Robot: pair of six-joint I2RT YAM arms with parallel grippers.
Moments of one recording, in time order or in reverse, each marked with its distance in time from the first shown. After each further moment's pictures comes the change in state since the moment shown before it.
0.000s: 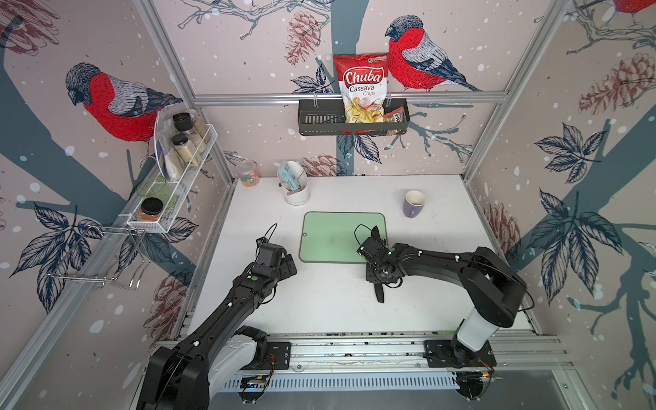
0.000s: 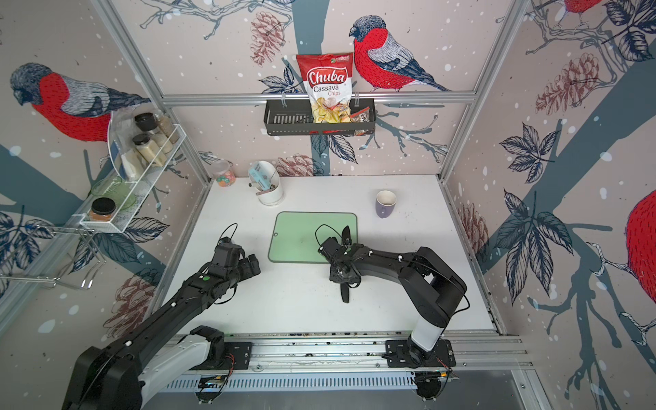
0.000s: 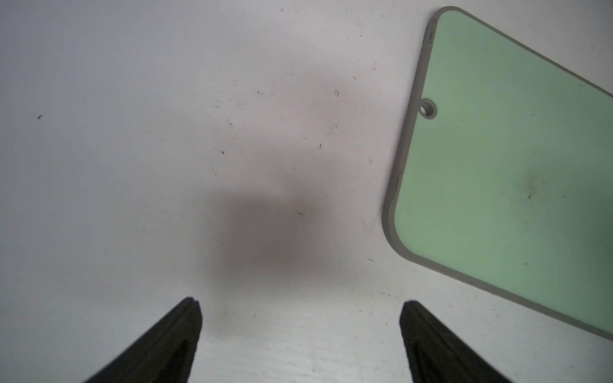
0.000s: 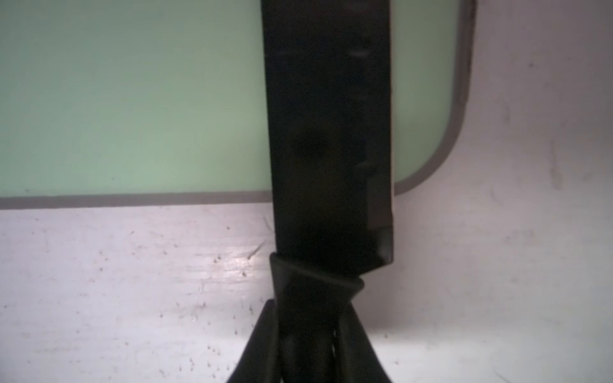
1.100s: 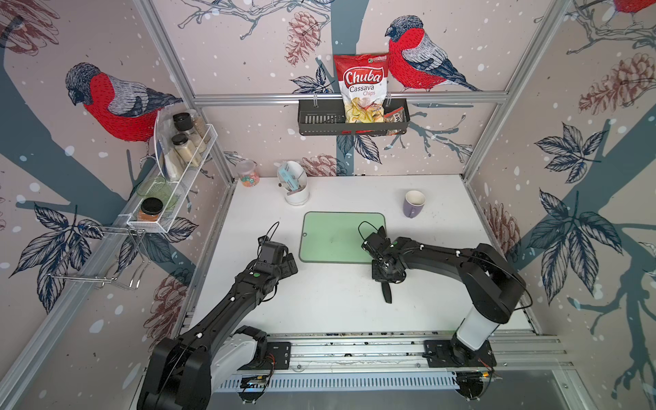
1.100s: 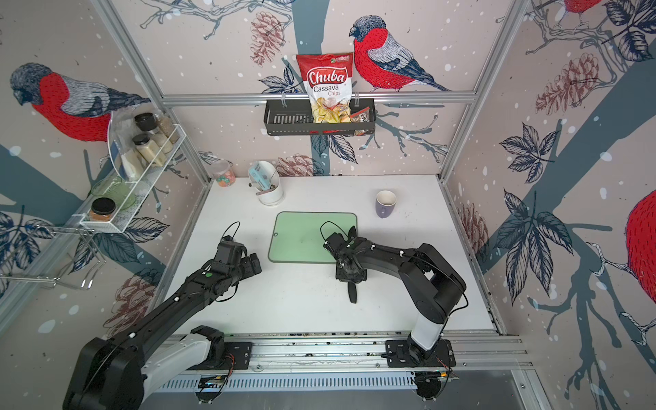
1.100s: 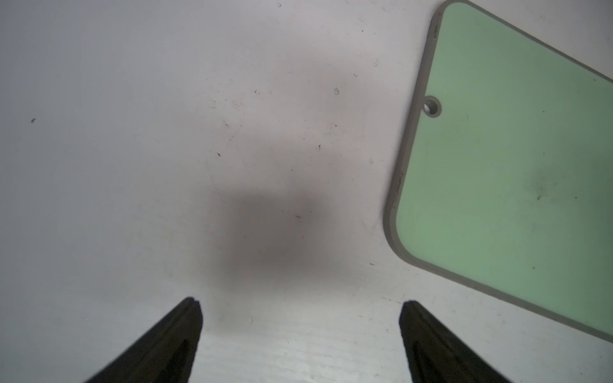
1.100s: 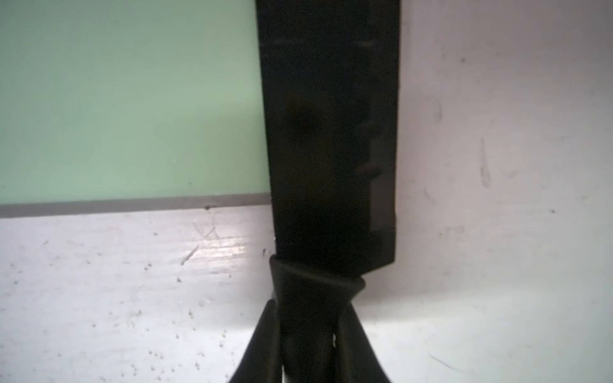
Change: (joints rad) left arm -0.010 0.044 0.019 0.002 -0.008 0.000; right arm -0.065 0.016 0.040 -0.110 -0.034 -0.066
